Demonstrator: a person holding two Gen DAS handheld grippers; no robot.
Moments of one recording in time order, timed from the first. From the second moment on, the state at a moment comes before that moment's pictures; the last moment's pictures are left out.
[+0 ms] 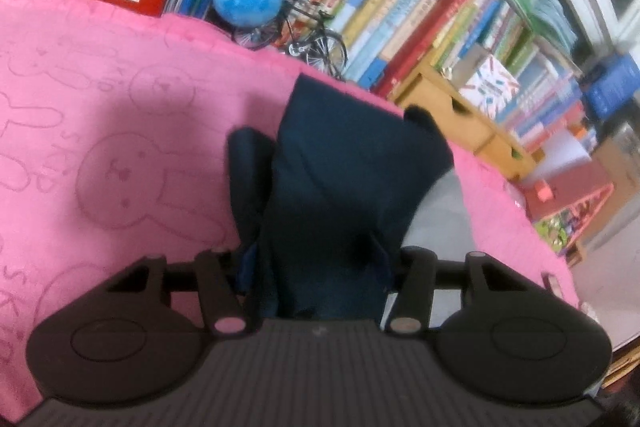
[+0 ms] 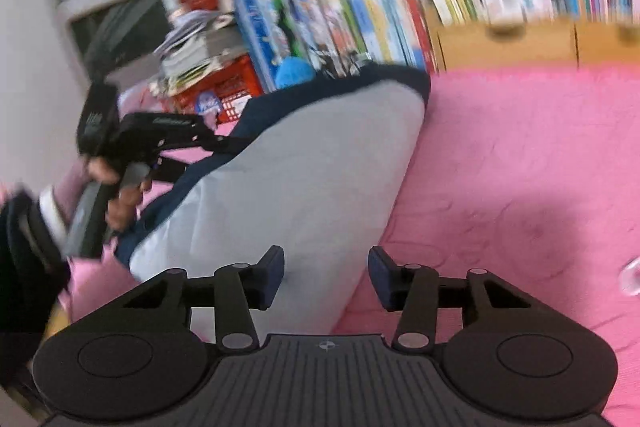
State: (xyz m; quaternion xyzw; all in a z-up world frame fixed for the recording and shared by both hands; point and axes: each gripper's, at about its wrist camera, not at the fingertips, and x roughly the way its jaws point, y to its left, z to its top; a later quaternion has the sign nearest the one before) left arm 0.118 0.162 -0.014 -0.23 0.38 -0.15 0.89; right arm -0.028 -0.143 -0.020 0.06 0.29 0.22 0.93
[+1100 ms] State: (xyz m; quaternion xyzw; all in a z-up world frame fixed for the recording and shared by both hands) left arm -0.057 0.129 -0.035 -0.12 0.27 -0.01 0.96; right arm -0.082 -0.057 -0.063 -0.04 0.22 0.02 0.98
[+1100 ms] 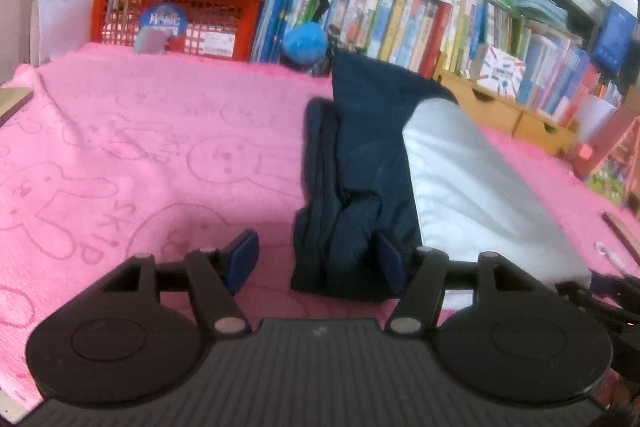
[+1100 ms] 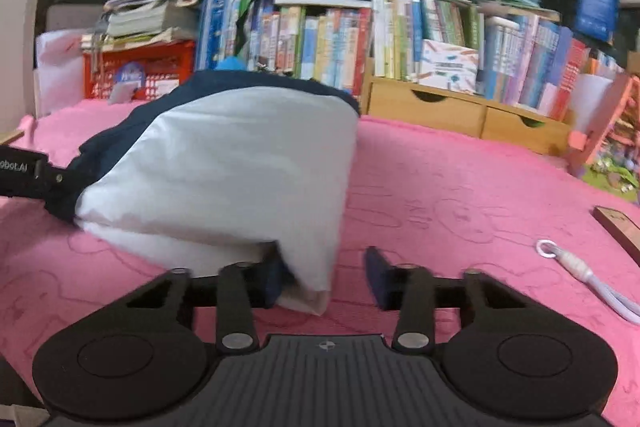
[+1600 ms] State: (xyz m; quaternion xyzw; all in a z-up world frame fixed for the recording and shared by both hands) left arm -0.085 0.104 -0.008 0.00 0.19 0.01 0.98; right arm -0.086 -0.061 -0.066 -0.01 0.21 0.02 0.98
